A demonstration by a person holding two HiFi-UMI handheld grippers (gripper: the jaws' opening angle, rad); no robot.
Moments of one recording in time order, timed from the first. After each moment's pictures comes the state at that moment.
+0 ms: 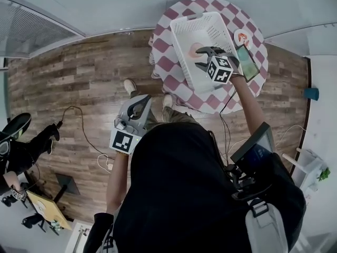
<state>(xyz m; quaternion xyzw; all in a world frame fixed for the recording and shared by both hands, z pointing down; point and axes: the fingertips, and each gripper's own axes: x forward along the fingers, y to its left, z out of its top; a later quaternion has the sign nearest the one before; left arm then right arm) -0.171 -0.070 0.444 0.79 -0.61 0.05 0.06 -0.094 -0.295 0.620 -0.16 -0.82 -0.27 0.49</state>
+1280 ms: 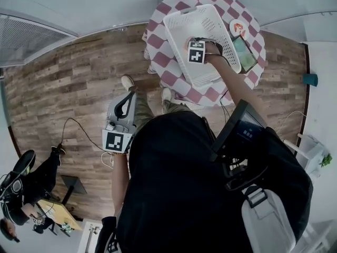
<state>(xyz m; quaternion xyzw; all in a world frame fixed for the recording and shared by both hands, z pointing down) -0.223 -0.070 0.447 0.75 -0.66 0.05 0.07 -0.100 -0.328 0.728 -0.17 -0.71 -0.20 0.65</state>
